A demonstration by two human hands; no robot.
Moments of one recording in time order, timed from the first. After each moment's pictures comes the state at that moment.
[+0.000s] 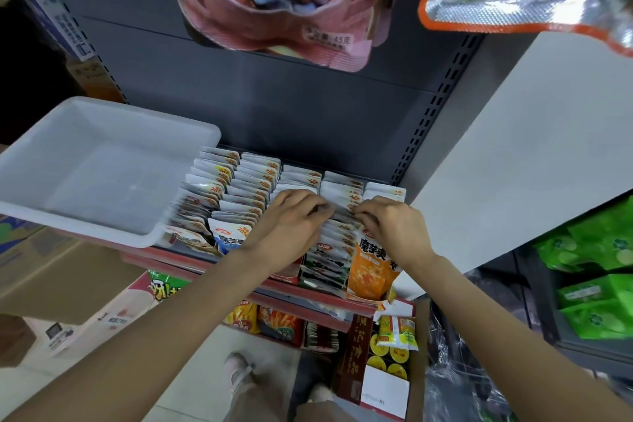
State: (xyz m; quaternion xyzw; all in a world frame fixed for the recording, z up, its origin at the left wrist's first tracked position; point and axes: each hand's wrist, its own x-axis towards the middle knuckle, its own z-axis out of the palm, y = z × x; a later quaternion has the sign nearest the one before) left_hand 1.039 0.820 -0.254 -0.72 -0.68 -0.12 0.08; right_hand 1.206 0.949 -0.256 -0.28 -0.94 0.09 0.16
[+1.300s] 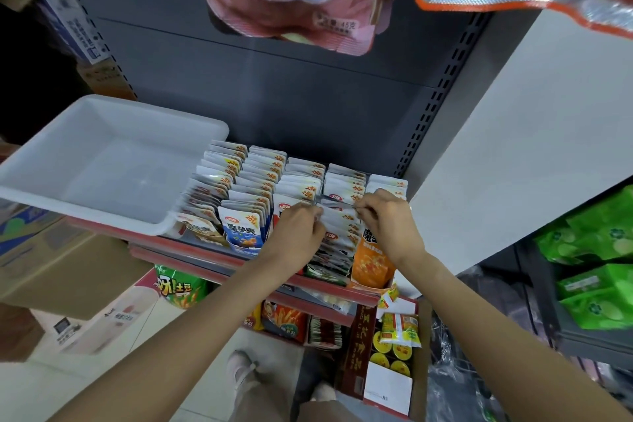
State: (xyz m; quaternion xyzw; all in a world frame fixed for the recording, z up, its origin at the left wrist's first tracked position) left_hand 1.076 0.803 -0.236 -0.50 -0.81 -0.25 -0.21; right_hand 1.204 0.924 -0.251 -0.32 -0.91 0.21 0.17
